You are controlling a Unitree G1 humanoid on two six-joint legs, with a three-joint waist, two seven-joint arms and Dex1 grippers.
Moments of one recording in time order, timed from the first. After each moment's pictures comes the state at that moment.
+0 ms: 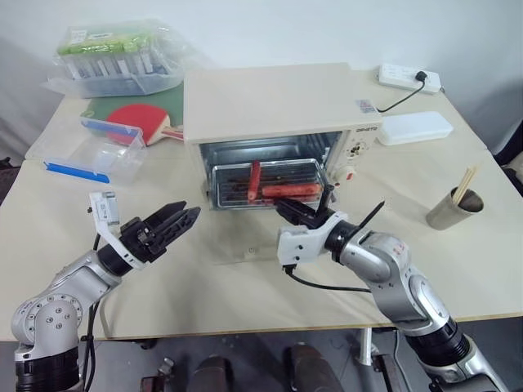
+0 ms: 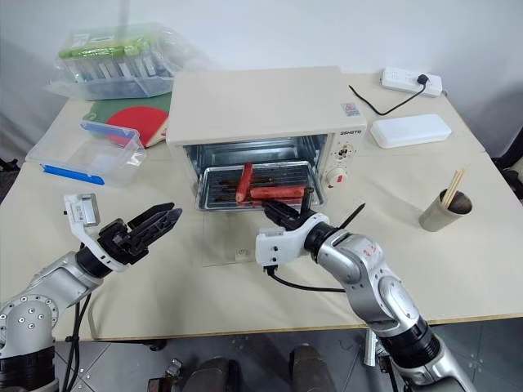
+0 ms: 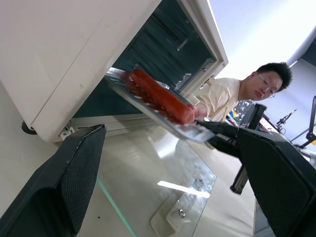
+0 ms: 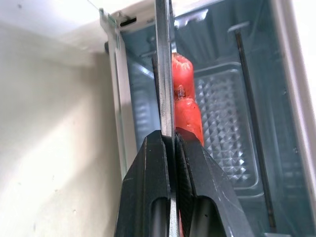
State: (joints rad) left arm -0.11 0.53 0.43 -0.30 -1.14 0.82 -0.55; right arm -0.35 -0.49 0.34 -0.42 -0.70 -0.05 0.52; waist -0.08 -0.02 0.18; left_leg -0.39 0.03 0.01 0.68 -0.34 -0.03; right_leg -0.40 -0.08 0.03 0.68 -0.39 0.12
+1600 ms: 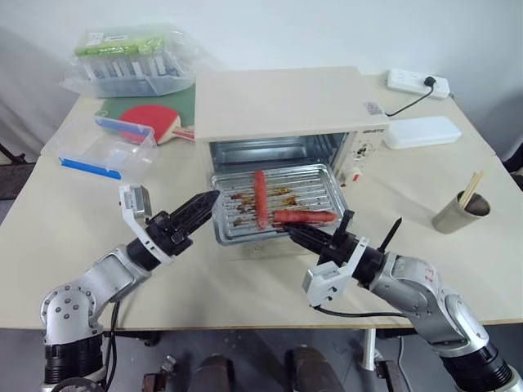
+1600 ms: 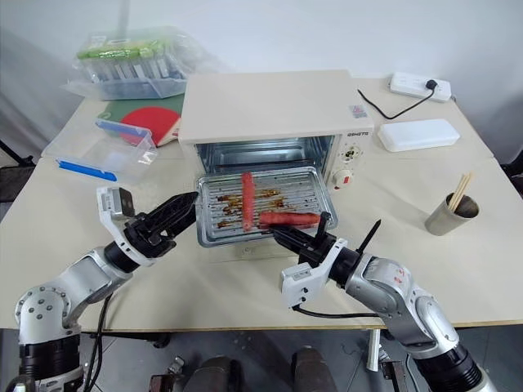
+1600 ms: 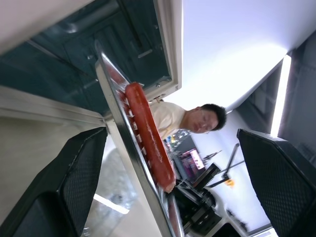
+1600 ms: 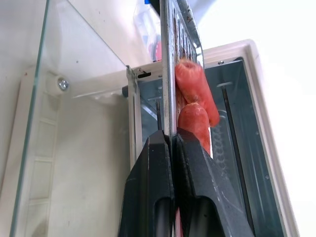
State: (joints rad) left arm -0.20 0.44 0.35 -0.23 -1.71 0.97 -0.11; right arm -0.18 -0.63 0.21 -0.43 -0.57 -0.38 0.46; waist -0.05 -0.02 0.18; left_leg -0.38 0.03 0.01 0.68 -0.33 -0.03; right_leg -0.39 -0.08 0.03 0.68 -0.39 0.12
